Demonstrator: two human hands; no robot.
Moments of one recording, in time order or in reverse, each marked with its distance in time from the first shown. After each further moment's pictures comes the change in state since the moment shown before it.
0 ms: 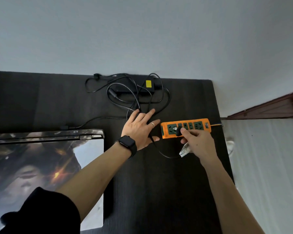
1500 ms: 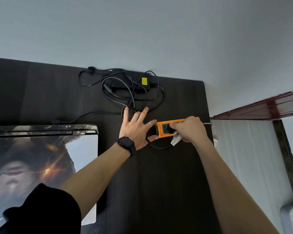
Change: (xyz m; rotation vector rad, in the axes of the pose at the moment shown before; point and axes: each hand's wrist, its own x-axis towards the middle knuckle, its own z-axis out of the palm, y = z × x) left_hand -0.009 0.014 0.005 -0.083 0.041 -0.099; right_hand 0.020 -0.047 -0.001 -0.532 -0.036 0.070
